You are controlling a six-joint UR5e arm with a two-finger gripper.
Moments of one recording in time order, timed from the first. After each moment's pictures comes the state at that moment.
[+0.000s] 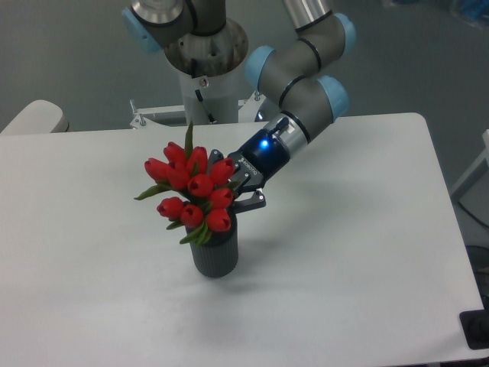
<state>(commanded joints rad) 2.72 -1.84 -2.06 -0.79 0.17 1.55</state>
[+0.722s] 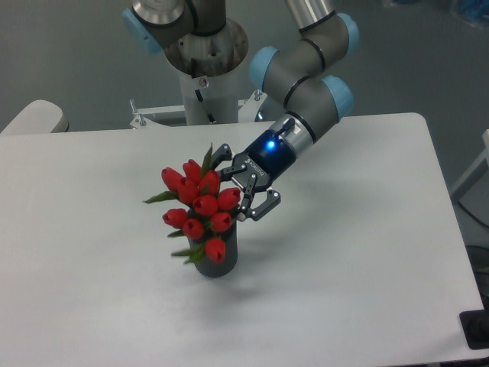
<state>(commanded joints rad) 2.73 -1.83 -2.05 -0.79 0.17 1.53</state>
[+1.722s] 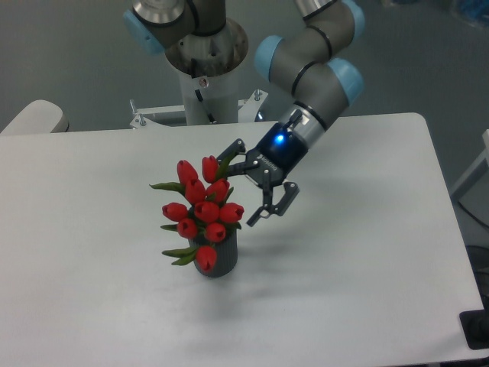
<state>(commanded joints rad) 2.81 -1.78 -1.99 -0.80 0.38 1.53</state>
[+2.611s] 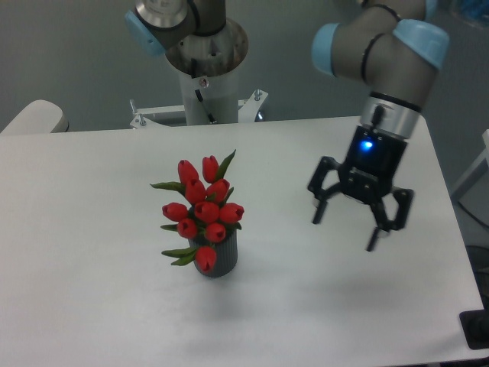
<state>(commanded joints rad) 2.77 -1.98 -1.38 -0.88 0.89 1.37</state>
